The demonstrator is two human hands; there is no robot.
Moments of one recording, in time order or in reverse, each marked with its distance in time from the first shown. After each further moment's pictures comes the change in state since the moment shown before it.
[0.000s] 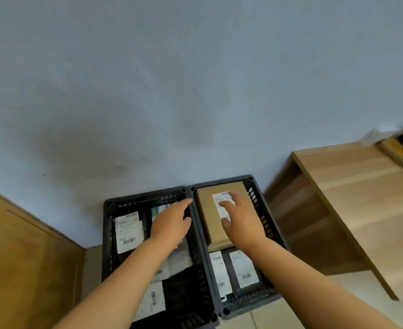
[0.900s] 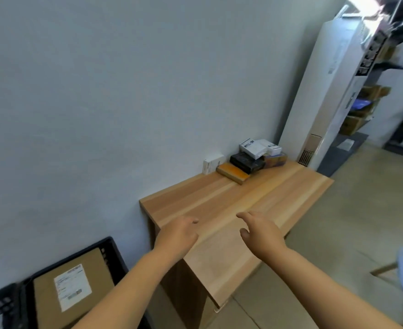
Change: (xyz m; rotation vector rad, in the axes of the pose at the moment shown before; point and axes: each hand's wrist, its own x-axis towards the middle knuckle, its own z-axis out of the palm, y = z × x) left_hand -0.045 0.507 0.267 0.109 -0.107 0.503; right_hand -0.265 0.482 -0.244 -0.052 0.352 0.362
